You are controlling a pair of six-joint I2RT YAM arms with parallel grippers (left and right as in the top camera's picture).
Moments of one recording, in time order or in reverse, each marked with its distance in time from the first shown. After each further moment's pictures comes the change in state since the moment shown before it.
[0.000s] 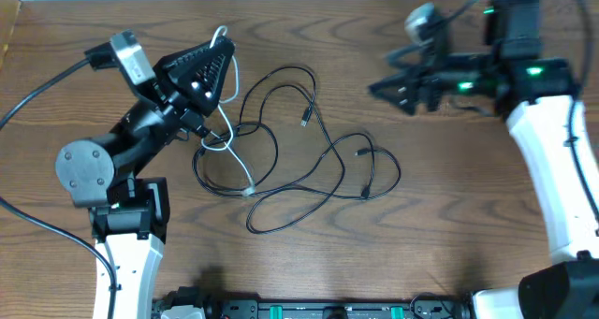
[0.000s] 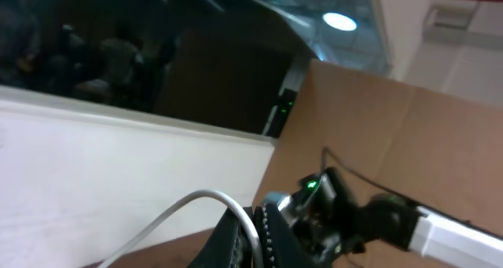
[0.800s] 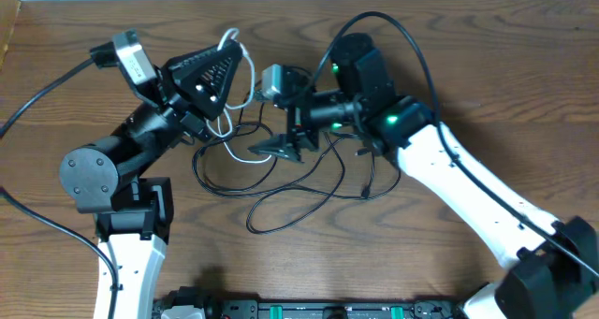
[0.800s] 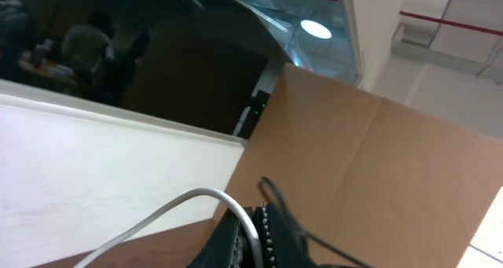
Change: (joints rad) left arm -0.040 0.000 0.000 0.053 0.009 -0.130; right arm 0.514 0.097 -0.113 0.621 0.113 0.117
